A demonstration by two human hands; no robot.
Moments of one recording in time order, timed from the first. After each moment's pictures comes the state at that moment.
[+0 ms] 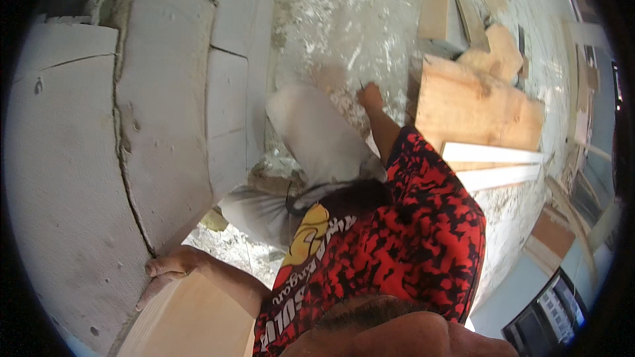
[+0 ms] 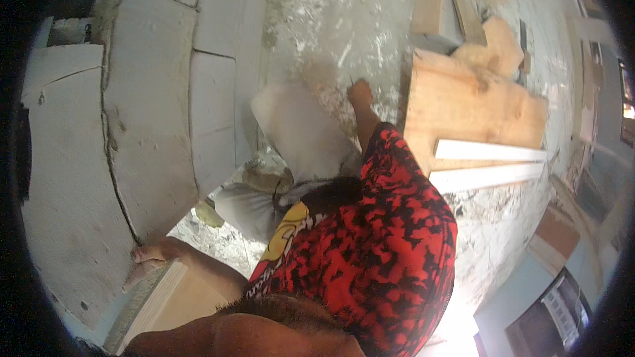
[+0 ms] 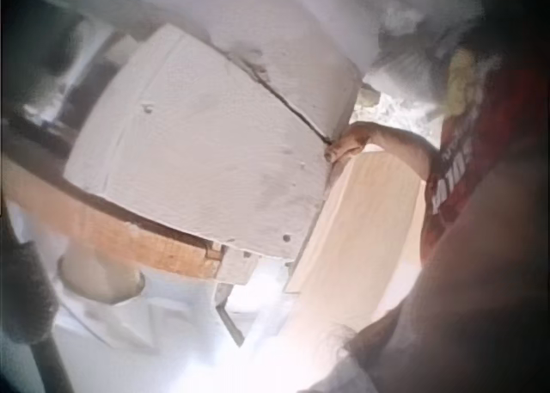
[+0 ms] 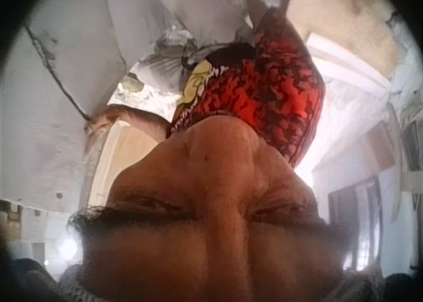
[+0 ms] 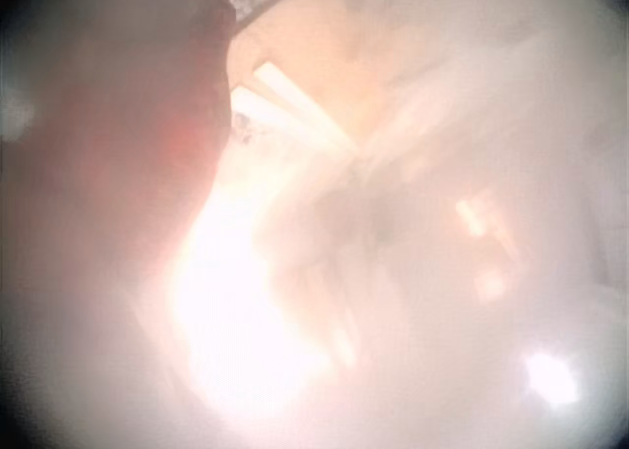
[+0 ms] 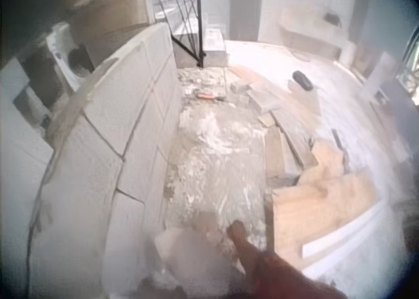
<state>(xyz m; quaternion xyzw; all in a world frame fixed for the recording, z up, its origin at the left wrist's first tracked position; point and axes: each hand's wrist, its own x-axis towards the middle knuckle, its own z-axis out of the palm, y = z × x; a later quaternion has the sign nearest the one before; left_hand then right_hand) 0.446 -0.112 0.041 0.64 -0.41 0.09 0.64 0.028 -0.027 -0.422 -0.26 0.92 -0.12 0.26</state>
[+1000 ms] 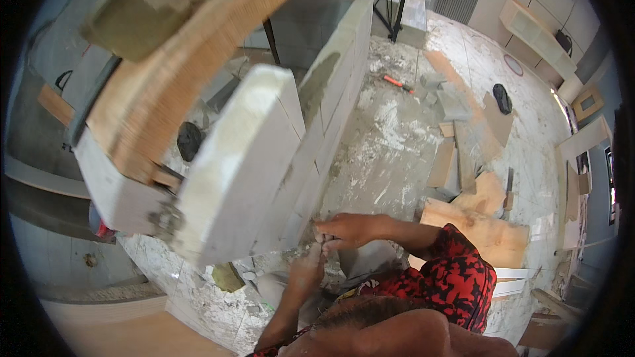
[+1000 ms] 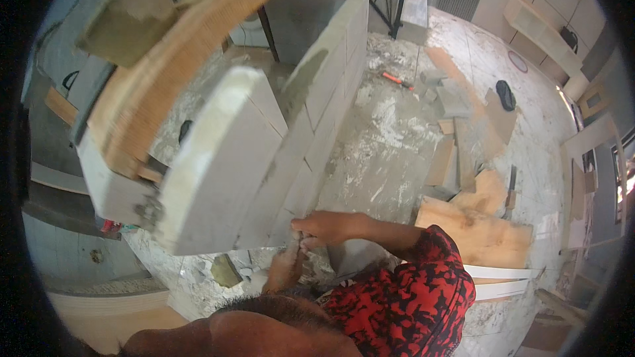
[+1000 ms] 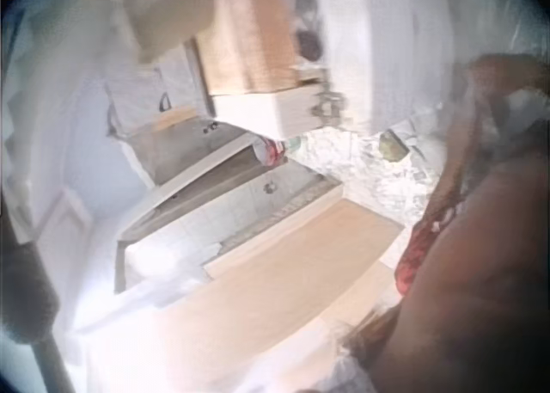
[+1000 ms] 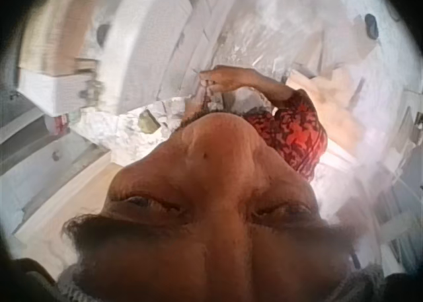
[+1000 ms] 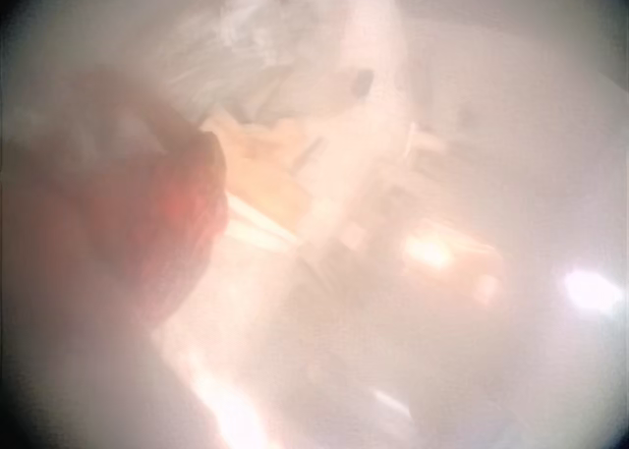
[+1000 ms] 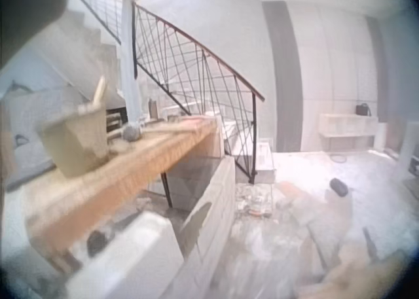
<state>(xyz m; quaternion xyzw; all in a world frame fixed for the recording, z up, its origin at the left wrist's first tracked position) 0.371 -0.049 0.112 0.47 -0.76 -0.38 0.22 0.171 -0.119 0.146 -0.82 0.28 -0.13 0.48</state>
